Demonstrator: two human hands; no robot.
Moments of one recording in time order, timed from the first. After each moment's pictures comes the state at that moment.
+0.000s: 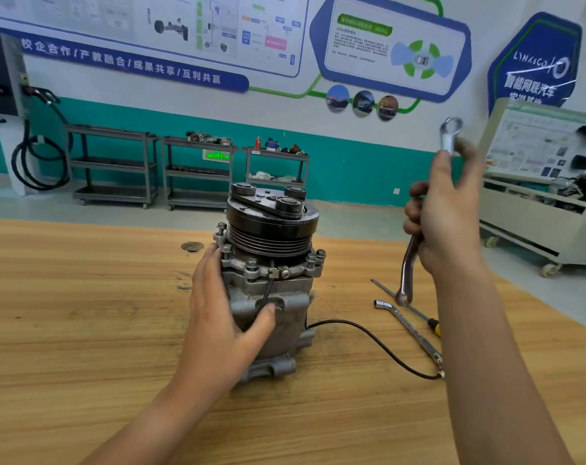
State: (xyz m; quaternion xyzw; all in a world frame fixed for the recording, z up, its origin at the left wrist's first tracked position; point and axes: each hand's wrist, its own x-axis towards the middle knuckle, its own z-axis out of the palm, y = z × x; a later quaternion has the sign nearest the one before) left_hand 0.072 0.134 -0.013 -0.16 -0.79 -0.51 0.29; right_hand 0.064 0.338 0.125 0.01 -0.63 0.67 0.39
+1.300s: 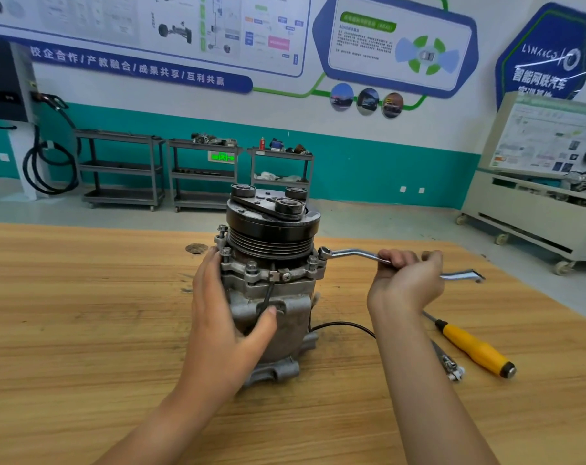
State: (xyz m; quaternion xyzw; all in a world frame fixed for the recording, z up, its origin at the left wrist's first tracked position) left_hand 0.071 0.138 -0.015 -0.16 -0.77 -0.52 0.32; right_hand 0.037 0.315 0.057 -0.12 -0.18 0.88 0.41
